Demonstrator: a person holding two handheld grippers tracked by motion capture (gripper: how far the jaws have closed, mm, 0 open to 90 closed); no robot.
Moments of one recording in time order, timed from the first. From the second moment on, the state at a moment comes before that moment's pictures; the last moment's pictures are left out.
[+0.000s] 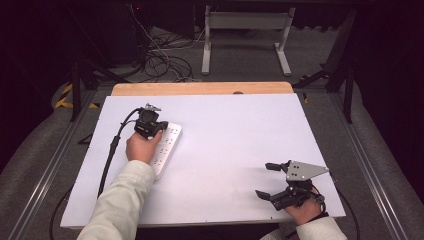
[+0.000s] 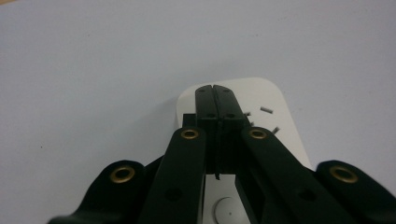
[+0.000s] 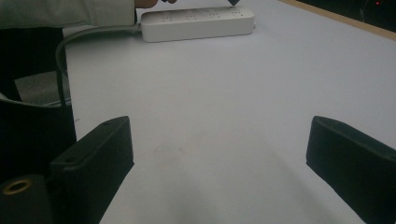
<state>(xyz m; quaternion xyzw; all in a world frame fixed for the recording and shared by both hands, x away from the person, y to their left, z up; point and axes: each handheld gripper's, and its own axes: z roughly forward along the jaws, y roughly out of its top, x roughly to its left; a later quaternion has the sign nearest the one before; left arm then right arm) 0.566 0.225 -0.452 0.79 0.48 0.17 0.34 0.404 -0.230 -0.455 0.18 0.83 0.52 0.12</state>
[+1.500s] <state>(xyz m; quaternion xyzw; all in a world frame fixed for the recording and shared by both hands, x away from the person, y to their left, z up) 0.545 0.225 -0.431 0.78 0.45 0.21 0.38 0.404 -0.232 -0.455 0.19 0.83 0.52 0.12</state>
